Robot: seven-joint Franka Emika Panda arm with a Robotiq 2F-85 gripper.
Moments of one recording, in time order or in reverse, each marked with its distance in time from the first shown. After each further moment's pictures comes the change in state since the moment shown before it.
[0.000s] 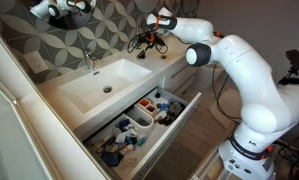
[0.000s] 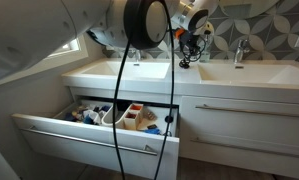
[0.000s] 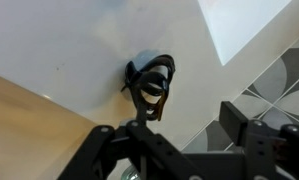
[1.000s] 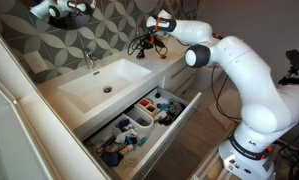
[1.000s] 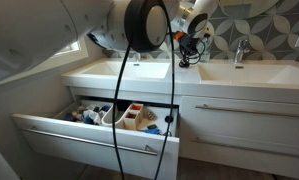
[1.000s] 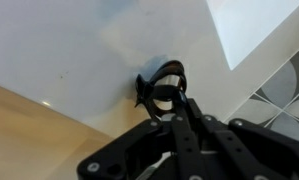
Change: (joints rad) arm 0.003 0.020 -0.003 0.002 -0.002 0.009 0.002
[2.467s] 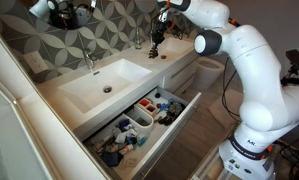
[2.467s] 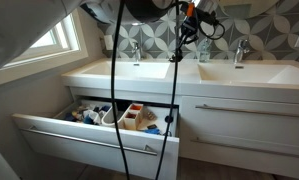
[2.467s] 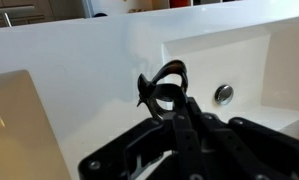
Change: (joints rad) arm -0.083 -0.187 -0.004 0.015 -0.056 -0.753 -0.437
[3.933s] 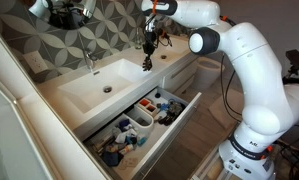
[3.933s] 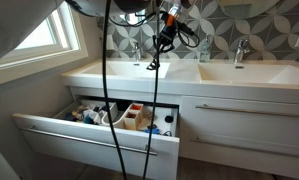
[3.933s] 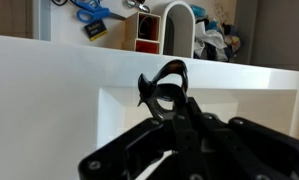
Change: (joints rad) arm 0.139 -0.057 0.012 -0.188 -0.045 -0.095 -0.117
